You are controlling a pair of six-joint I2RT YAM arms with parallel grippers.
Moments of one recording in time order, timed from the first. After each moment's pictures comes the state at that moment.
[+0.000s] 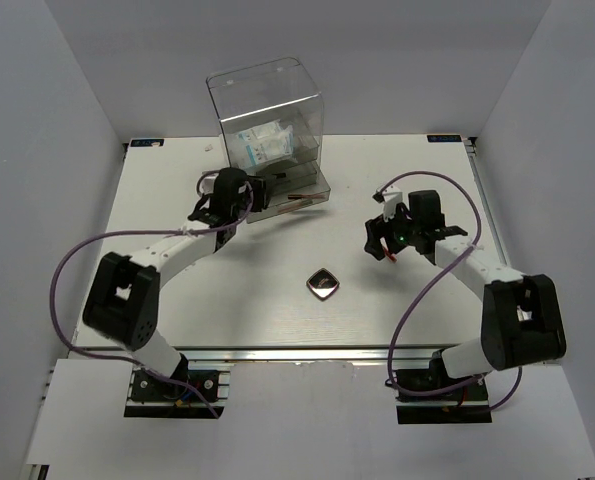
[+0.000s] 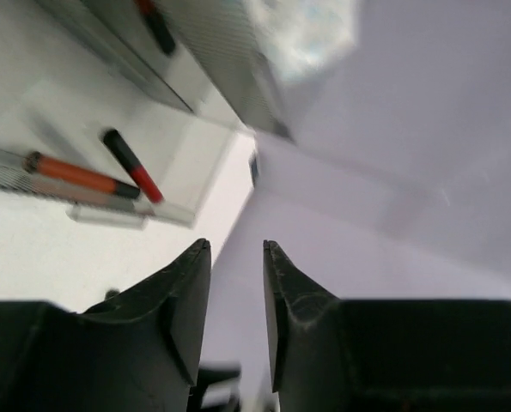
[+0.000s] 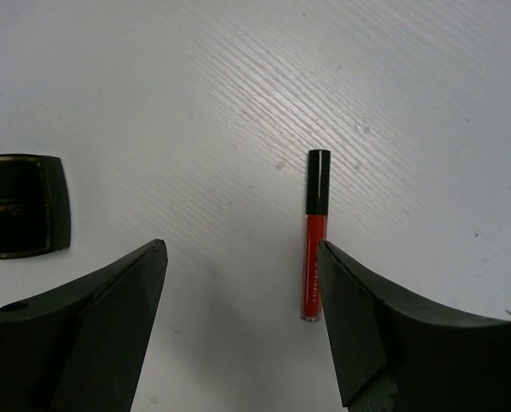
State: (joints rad) left arm -0.44 1.63 1.07 0.12 -0.17 -1.70; right arm 0.24 1.41 0.81 -0.17 -0.42 -0.28
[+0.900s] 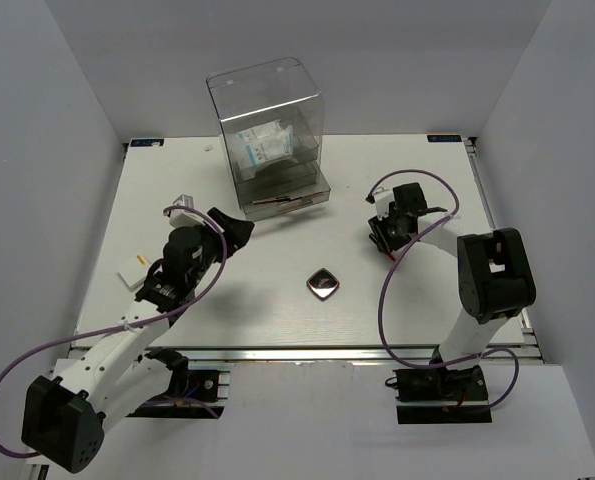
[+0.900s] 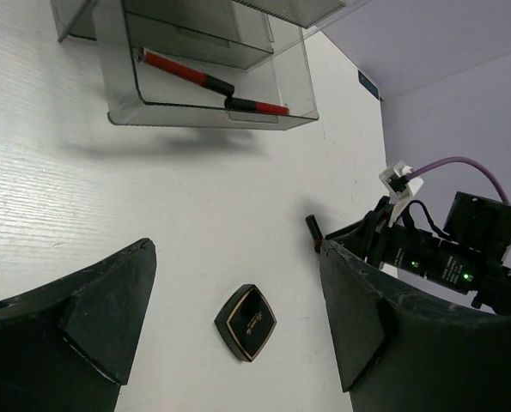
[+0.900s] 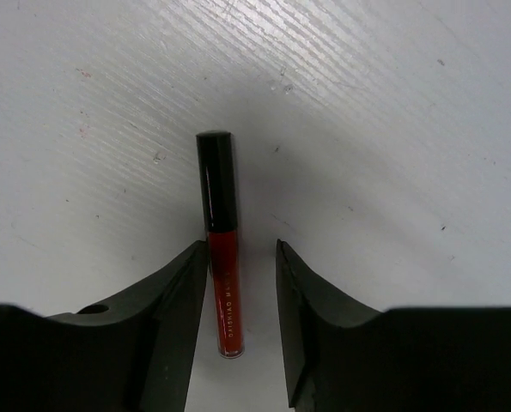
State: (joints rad) left arm -0.44 0.90 0.56 0.06 -0.11 -0.88; right arm 0.24 1.74 1.01 -0.30 -0.18 -0.35
